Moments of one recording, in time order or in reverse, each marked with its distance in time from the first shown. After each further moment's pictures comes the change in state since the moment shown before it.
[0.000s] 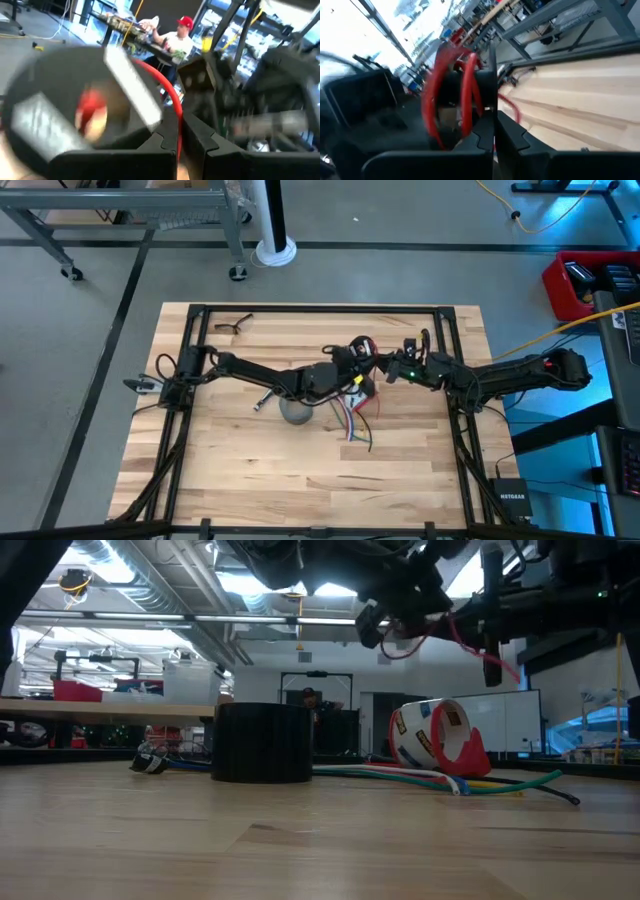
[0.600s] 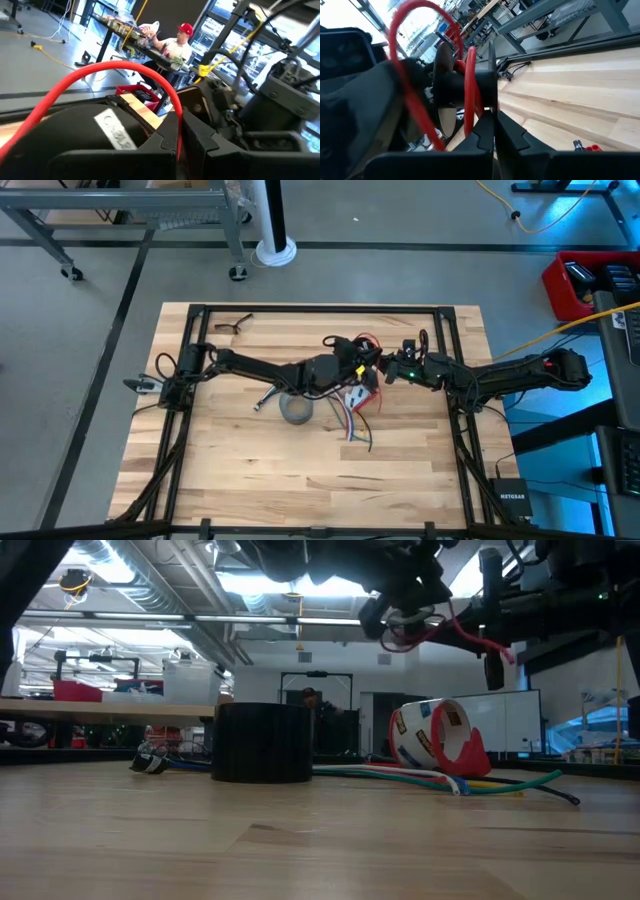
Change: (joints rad) left arm 0.025 -0.003 0.057 -0.038 0.020 -0.033; right arm 0.001 0.000 0.000 -0.036 0.000 0.000
